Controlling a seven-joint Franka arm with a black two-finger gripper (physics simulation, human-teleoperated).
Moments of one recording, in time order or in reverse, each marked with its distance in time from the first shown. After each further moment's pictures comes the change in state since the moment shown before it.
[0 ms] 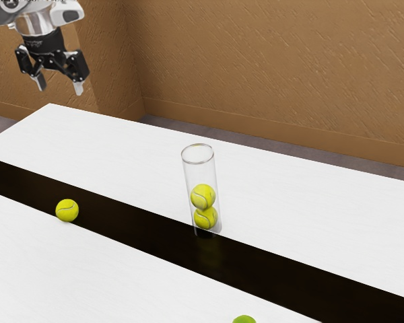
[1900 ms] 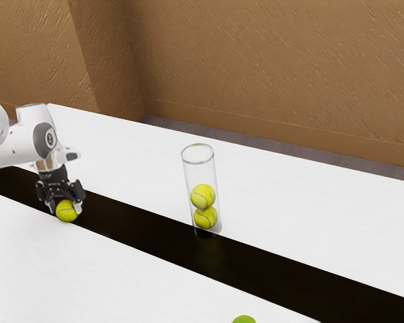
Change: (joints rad) arm 0.376 0.612 0.006 -0.220 -0.393 0.447 0.531
